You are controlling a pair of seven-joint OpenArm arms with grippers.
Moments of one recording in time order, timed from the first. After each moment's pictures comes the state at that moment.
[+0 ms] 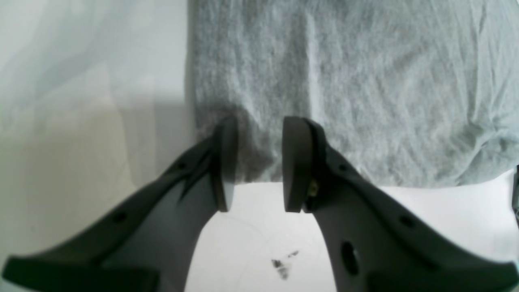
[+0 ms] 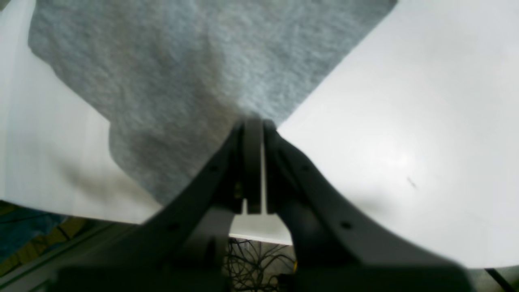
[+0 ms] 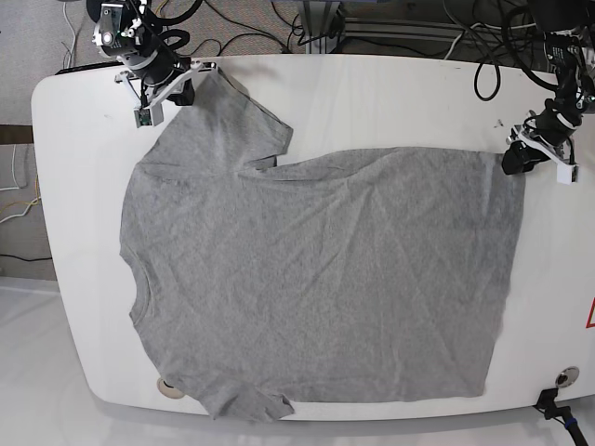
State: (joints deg) left arm 12.2 -25.3 -27.2 70.6 -46.7 -36.5 37.6; right arm -33.4 9.1 16.5 107.8 25.1 17.0 -47.3
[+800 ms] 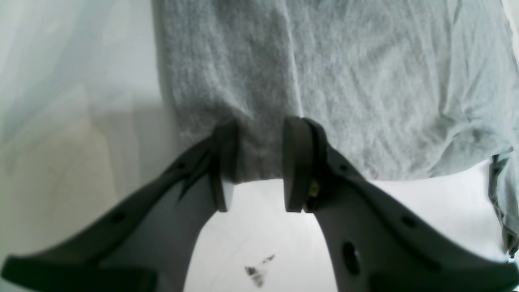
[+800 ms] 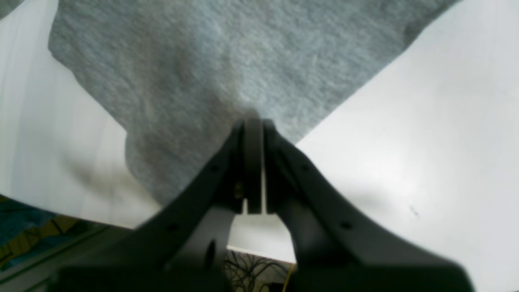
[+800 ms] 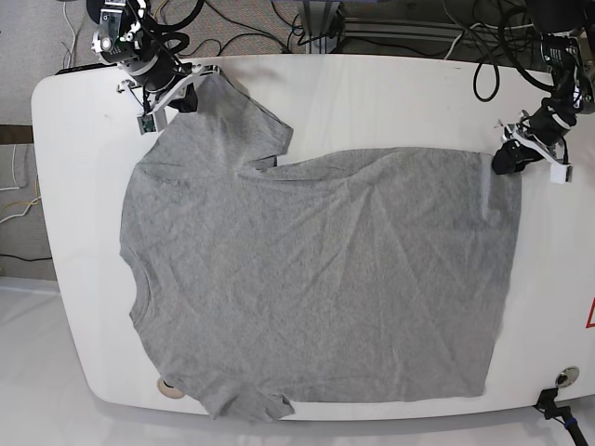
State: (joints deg) left arm 11.4 -25.1 -25.7 68.4 -50.4 -38.8 38.6; right arm -31.5 9.1 16.7 107.4 24.8 20.8 -47.5
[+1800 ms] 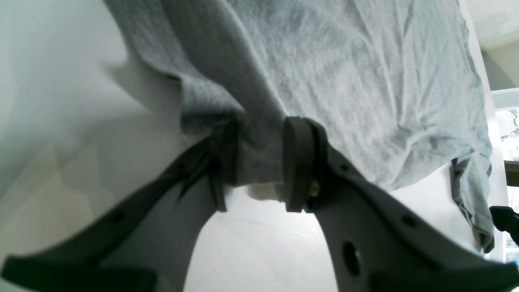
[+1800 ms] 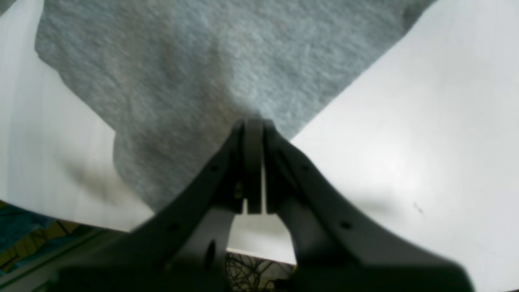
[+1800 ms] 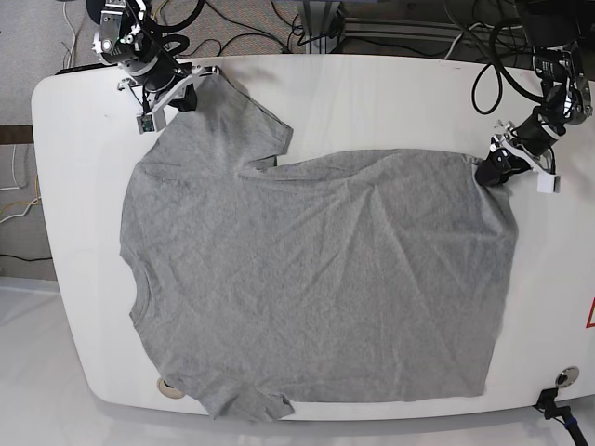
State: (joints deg) left arm 6.8 -24.4 -21.5 61.7 -52.4 -41.7 36.9; right arm -31.1 9.1 16.7 105.9 25.3 20.0 -47.8
